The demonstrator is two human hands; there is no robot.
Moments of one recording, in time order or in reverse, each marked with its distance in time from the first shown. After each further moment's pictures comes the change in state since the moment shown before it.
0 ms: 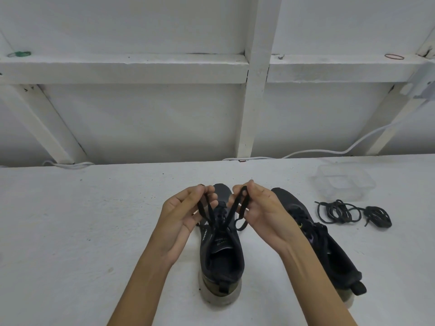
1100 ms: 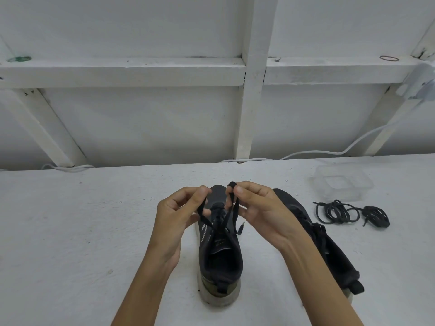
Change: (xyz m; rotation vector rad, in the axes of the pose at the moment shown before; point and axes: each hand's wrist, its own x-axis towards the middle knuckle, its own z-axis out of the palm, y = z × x) left_hand -0.014 0.011 0.018 0.279 0.165 0.096; right_hand -0.005 -0.018 0.013 -0.044 0.025 0.072
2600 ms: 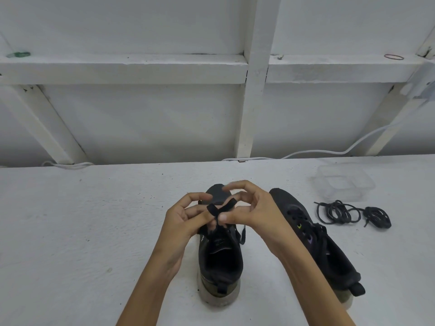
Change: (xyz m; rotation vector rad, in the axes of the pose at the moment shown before) left_hand 0.001 -0.022 -0.009 0.053 -0.136 -0.077; right_hand -0.002 0.009 0.002 -0.425 0.120 -0.040
